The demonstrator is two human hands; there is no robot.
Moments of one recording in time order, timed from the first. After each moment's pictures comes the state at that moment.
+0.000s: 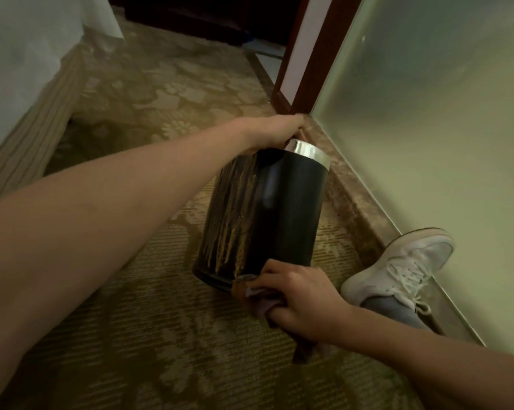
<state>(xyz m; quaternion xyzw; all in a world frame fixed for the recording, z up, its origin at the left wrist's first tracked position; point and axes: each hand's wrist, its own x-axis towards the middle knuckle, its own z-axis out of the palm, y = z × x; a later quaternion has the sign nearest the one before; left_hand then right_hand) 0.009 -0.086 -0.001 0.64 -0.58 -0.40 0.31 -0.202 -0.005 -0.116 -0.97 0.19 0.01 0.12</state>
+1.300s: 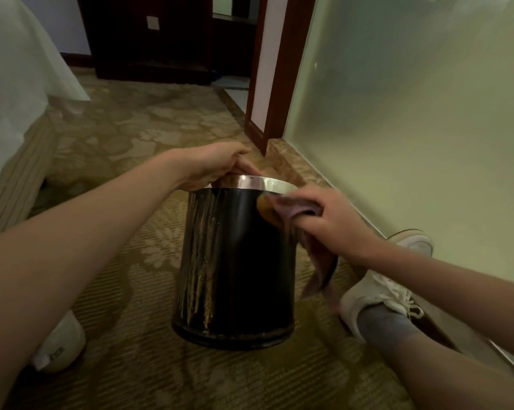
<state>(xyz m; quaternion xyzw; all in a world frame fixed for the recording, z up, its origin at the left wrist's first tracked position) 0.033 -0.084 0.010 0.63 -0.53 -0.49 0.30 -0.200 -0.107 -0.034 -0.89 0.29 -0.27 0.23</state>
